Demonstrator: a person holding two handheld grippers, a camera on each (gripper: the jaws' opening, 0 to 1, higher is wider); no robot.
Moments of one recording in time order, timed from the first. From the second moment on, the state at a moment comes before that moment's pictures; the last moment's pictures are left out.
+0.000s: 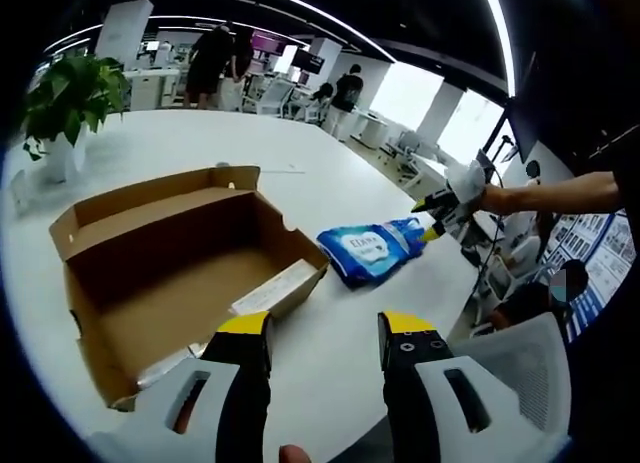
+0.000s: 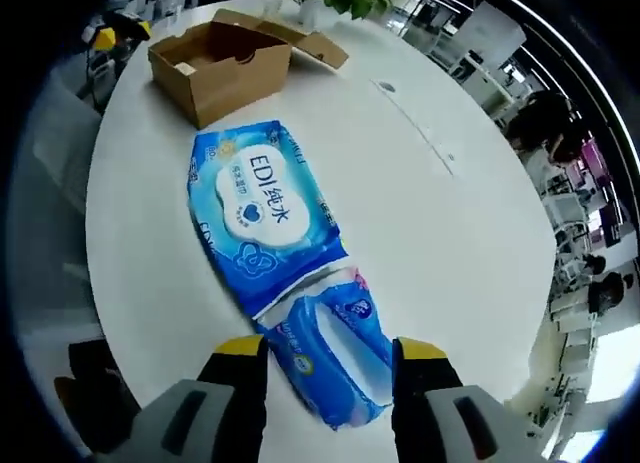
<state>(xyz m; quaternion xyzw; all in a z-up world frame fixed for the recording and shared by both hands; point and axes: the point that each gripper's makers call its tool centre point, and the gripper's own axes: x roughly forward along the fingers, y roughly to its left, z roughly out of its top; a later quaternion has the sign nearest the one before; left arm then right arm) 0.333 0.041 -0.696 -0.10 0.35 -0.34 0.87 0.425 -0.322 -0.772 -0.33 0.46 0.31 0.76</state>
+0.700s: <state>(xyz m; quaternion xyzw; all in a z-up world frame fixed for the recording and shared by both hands) 0.337 0.068 -0.692 -0.10 0.34 -0.32 0.88 0.453 -0.233 -0.746 -0.11 0.41 0.30 0.85</state>
